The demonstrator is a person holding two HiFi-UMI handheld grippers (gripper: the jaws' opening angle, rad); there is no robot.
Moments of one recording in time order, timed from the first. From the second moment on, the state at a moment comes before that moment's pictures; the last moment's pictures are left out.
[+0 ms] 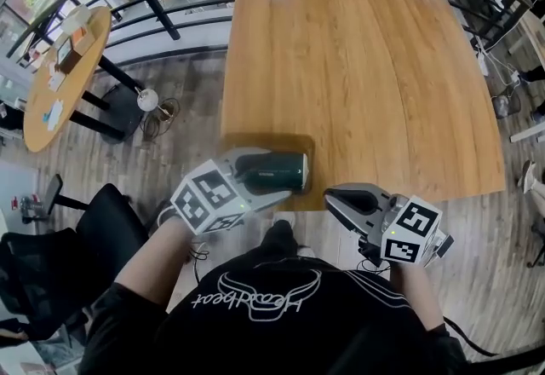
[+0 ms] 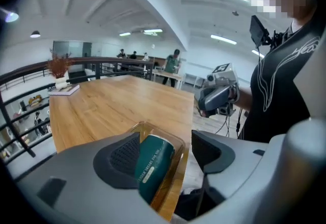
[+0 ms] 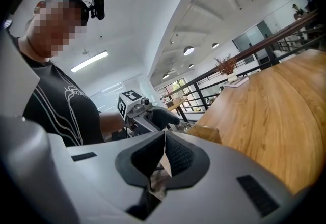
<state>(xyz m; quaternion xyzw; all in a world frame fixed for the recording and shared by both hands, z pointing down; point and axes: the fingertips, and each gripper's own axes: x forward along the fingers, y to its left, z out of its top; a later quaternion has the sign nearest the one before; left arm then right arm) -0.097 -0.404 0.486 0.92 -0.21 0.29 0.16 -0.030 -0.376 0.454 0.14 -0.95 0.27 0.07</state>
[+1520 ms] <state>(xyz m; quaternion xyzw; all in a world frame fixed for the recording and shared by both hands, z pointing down) -0.103 -0.425 0.590 0.82 0.01 0.57 0.08 0.015 -0.432 0.515 0.23 -0.90 0.37 0.04</state>
